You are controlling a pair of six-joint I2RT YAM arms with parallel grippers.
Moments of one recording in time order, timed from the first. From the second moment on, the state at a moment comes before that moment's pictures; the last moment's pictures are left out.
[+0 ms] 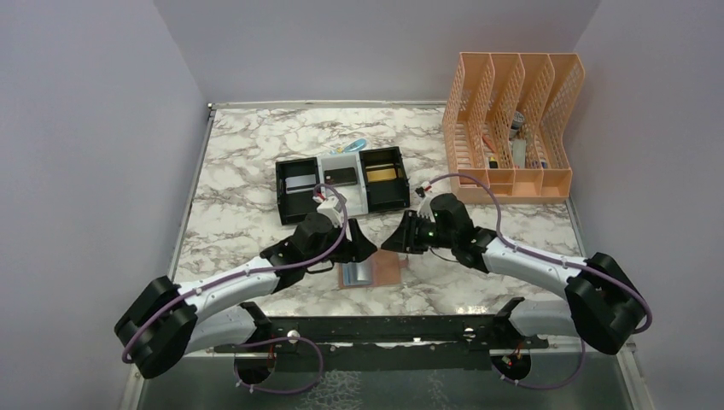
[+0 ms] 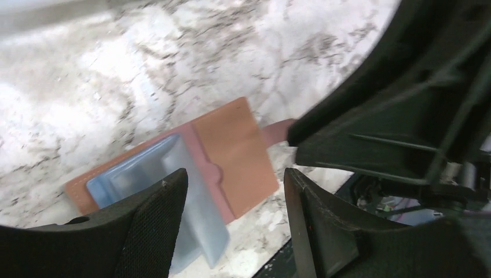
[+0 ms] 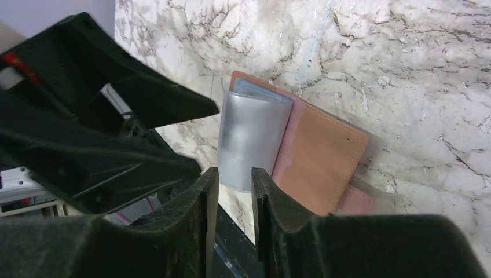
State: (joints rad) left arm -0.82 1.08 0.45 0.15 0.09 -0.78; right arm 0.70 1.25 0.56 0.14 -0.36 0.79
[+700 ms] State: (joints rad) left arm -0.80 0.61 0.45 -0.35 -0.40 -0.89; right arm 0.99 1.58 0.97 -0.17 -0.03 0.67
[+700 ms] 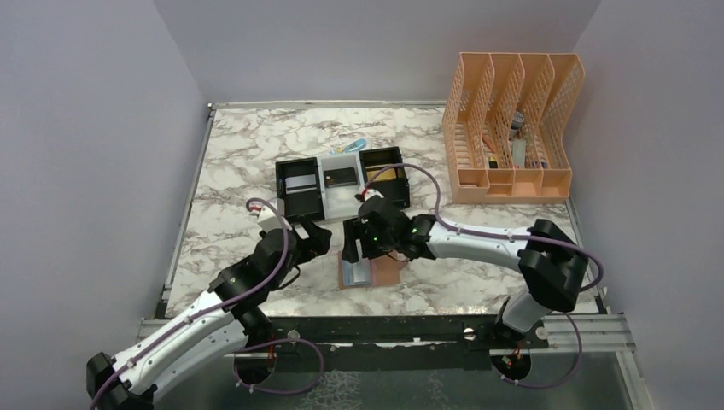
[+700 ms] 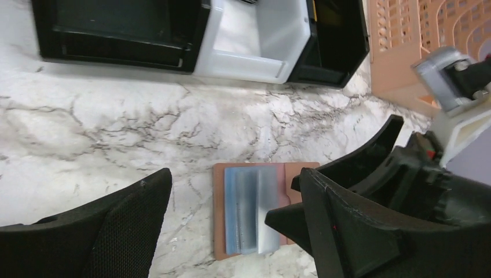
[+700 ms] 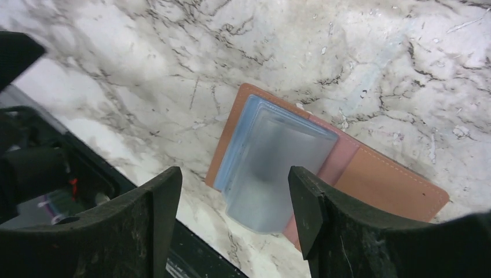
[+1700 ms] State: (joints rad) left arm -0.80 0.49 0.40 -0.53 -0.49 -0.91; right arm 1.05 1.84 1.15 -0.34 0.13 0.69
